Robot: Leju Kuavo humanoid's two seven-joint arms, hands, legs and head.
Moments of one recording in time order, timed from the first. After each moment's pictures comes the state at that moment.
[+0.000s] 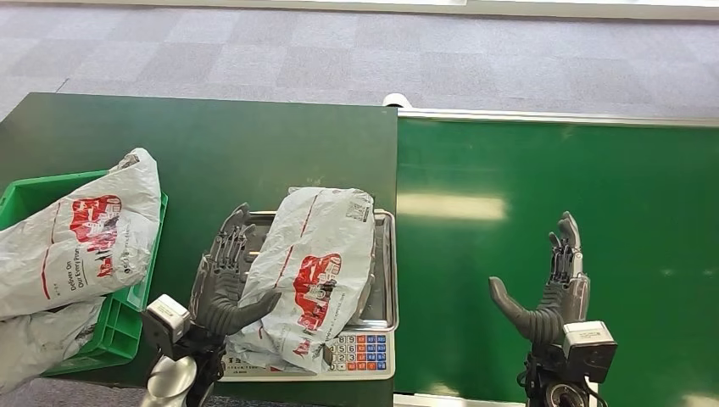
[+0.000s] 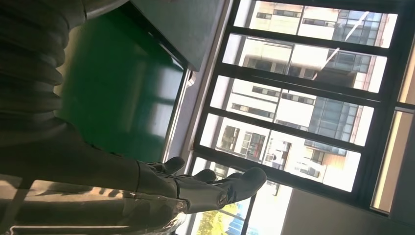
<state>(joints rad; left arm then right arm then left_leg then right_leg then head) -0.06 -0.12 -0.16 -1.47 -0.14 -0.06 -0.65 0.02 0.08 0.01 -1.52 0.15 0.02 -0.64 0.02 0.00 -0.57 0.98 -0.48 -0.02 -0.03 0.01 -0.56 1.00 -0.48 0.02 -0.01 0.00</state>
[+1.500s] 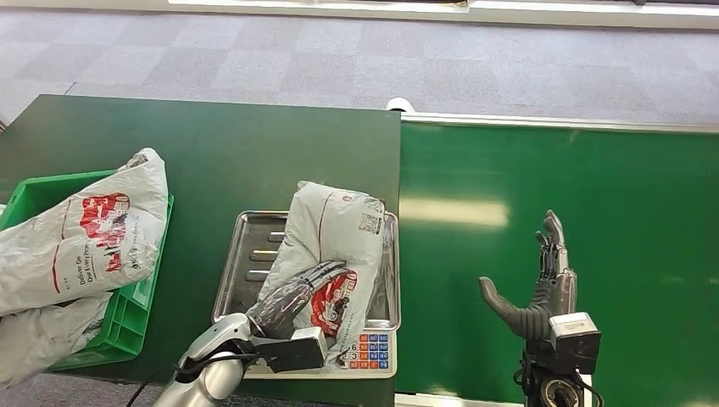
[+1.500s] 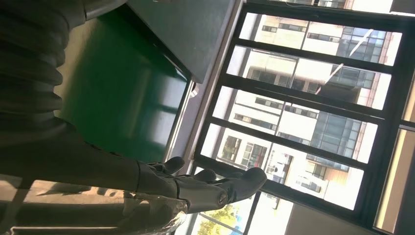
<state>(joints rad) -0.18 -0.01 -0.42 -1.27 -0.86 -0.12 -0.39 0.00 0.08 0.01 -1.48 0.19 0.06 -0.62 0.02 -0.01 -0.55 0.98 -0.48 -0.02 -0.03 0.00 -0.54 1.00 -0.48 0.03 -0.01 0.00</state>
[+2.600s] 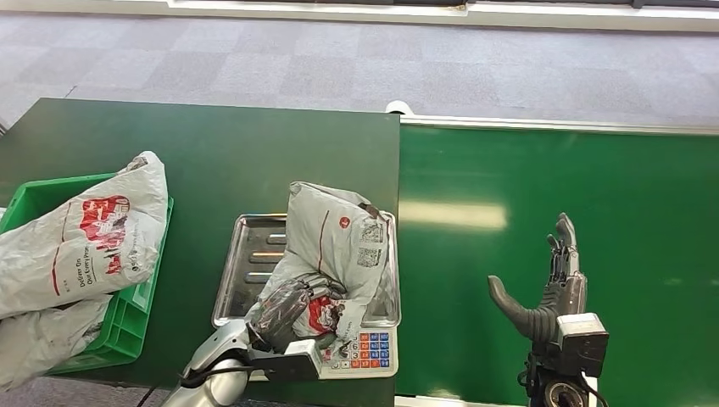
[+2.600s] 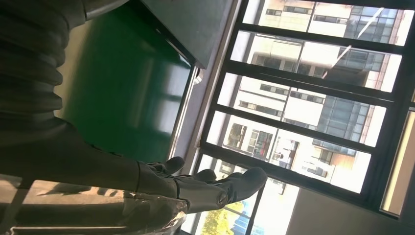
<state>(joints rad) -0.17 -0.03 -0.43 -1.23 -0.79 0.14 -0.55 0.01 0.09 -0.02 -1.50 0.19 0.02 -0.60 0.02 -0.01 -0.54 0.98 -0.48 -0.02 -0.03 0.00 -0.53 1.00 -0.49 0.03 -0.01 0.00</state>
